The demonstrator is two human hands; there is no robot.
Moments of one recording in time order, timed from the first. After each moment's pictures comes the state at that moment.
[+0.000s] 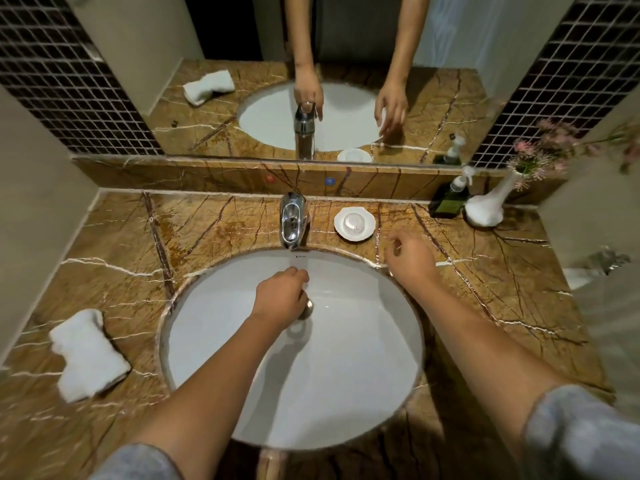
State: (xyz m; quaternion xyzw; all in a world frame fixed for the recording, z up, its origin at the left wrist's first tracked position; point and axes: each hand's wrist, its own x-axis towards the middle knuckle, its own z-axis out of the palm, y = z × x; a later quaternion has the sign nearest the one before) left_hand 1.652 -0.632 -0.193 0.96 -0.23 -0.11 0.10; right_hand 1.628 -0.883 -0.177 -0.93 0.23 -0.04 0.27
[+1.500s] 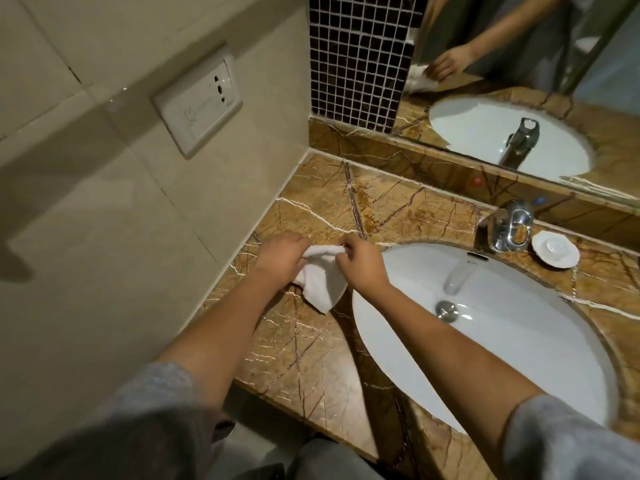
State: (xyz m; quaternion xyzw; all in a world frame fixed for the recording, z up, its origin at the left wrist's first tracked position) left_hand 1.669 -0.265 -0.161 0.98 -0.16 -0.06 0.02; right_hand 1.658 -0.440 -0.156 -0.92 -0.03 0.06 0.38
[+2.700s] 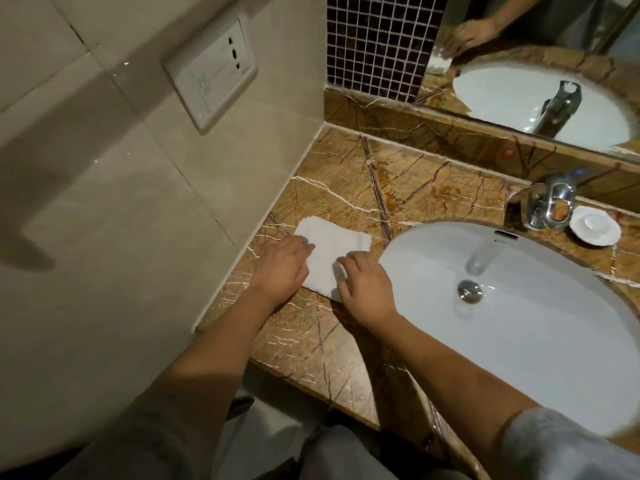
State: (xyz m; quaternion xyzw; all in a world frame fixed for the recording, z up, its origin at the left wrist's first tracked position) left_hand 1.628 -0.222 -0.210 0.98 -0.17 -0.03 0.08; right_hand 1.601 -0.417 -0.217 -0.97 -0.17 -0.02 0.19
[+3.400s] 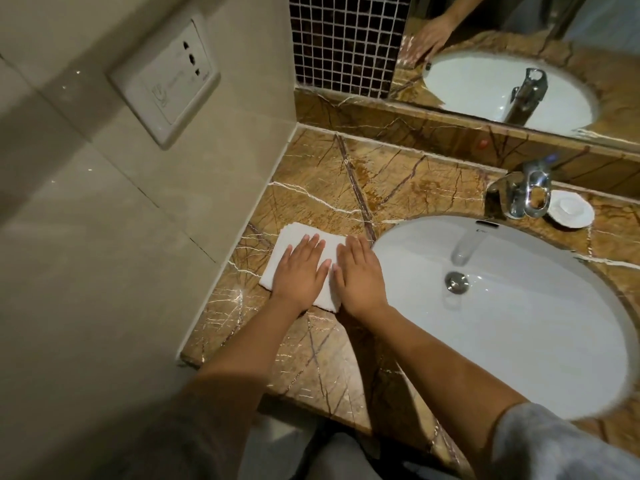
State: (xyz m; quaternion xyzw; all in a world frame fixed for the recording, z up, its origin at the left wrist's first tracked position) left_hand 1.643 -0.276 -0.244 0.98 -0.12 -0.09 0.13; right_hand 1.622 -0.415 -0.229 -0.98 -0.06 0.03 0.19
